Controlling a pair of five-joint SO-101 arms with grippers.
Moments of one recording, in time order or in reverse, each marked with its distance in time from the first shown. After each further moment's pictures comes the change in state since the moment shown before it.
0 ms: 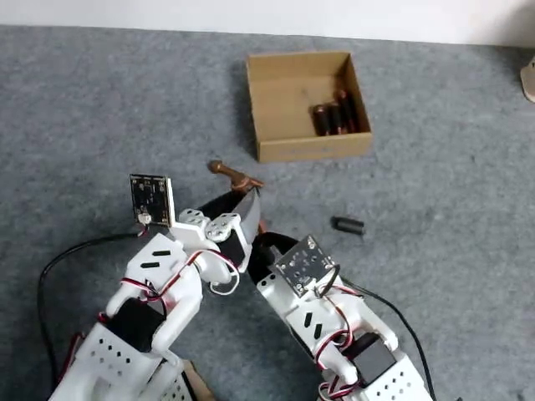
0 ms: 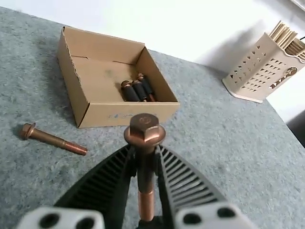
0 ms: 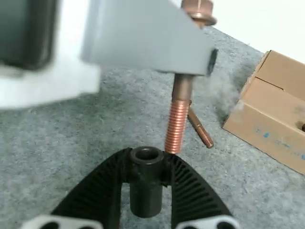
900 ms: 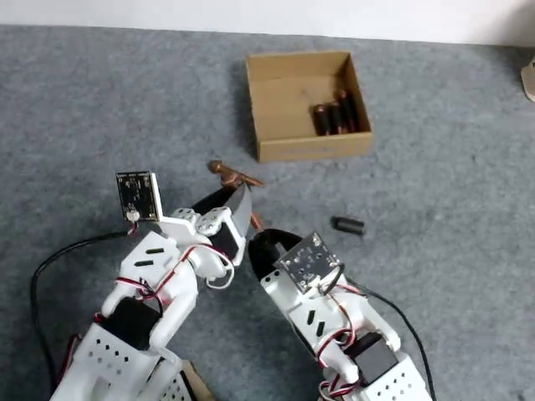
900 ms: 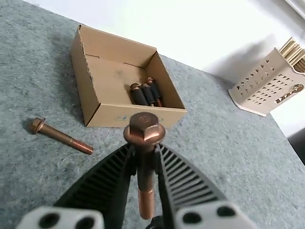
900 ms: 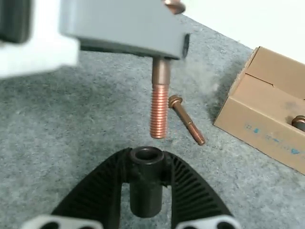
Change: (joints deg) left arm -3.0 0.0 0.0 0.0 3.3; right arm 2.1 0.0 0.0 0.0 0.0
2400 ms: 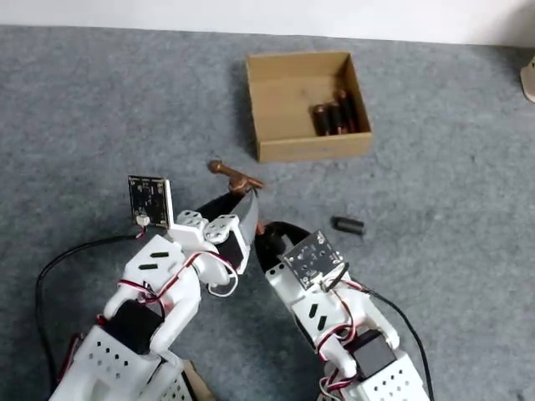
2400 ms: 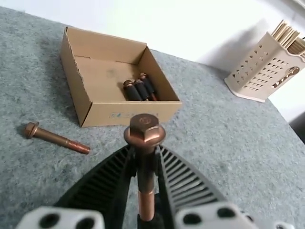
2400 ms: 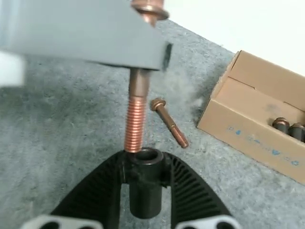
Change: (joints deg) left arm 4.5 -0.5 -0.1 1.8 -4.0; right arm 3.5 0.1 2.3 -5.5 2.1
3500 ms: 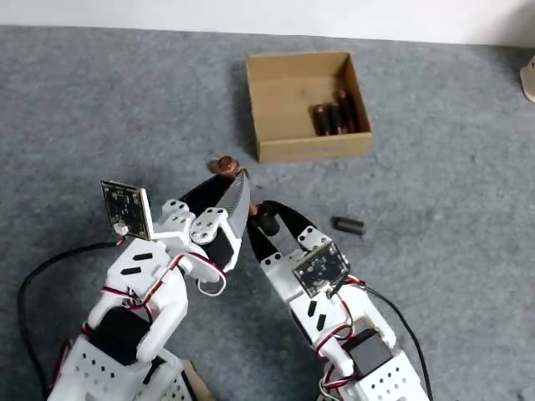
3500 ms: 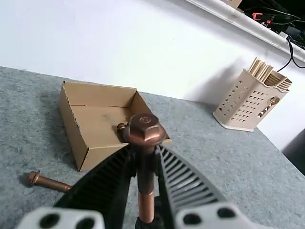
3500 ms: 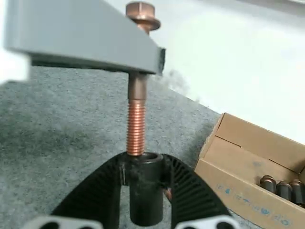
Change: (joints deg) left arm -0.1 -1.0 -1.8 -0.5 -4.2; right arm -1.5 0.4 2.2 -17.1 0.2
